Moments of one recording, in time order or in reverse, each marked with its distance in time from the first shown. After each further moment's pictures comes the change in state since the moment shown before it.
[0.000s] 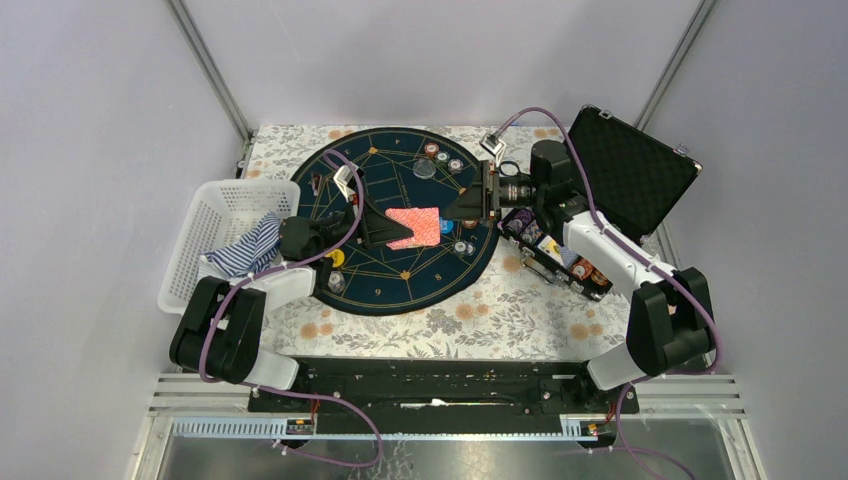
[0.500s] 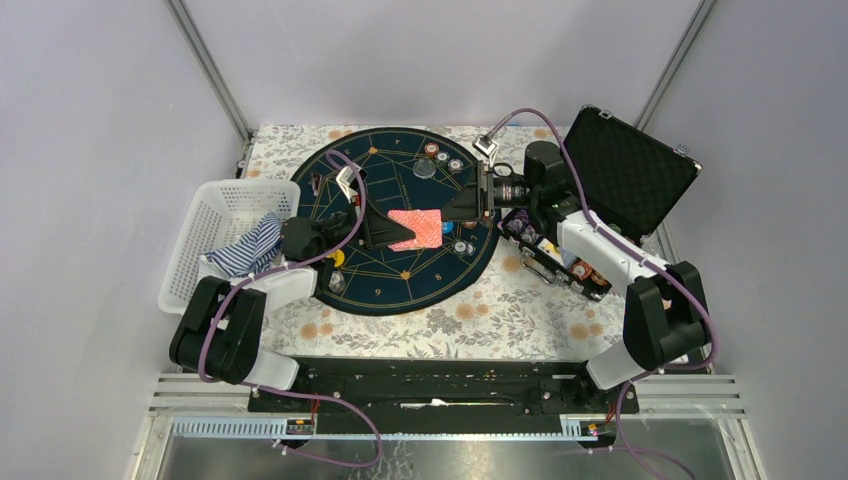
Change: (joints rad) left arm -0.018 0.000 0.000 -0.001 -0.001 0.002; right arm 0.026 0.032 0.000 0.067 -0.010 0.051
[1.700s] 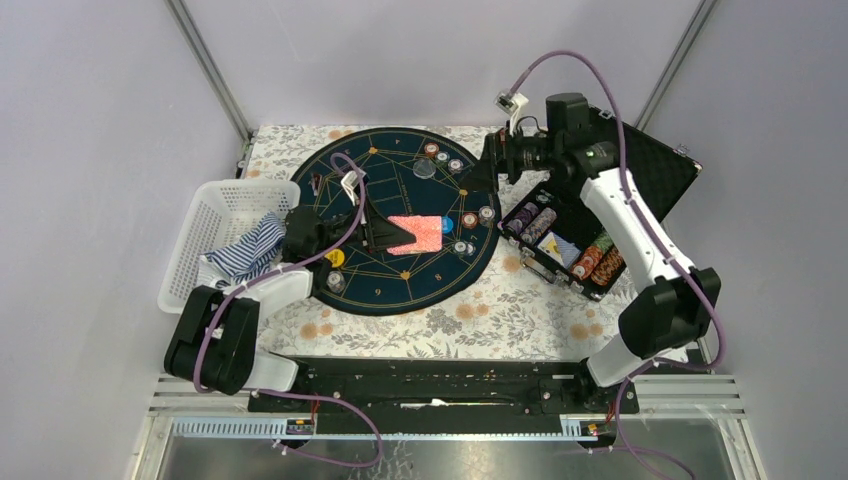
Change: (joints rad) left arm 0.018 -0.043 0.000 -0.280 0.020 0.163; right arm -0.104 0.064 0.456 -0.738 0.209 -0.692
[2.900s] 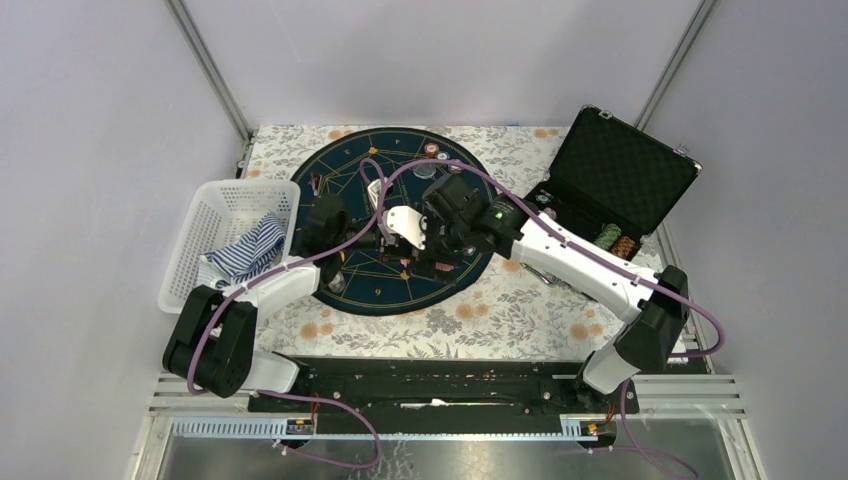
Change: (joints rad) left arm -0.100 -0.016 0.098 -0.527 0.018 0.276; right arm 0.628 -0.001 0.002 -0.393 0.712 -0.720
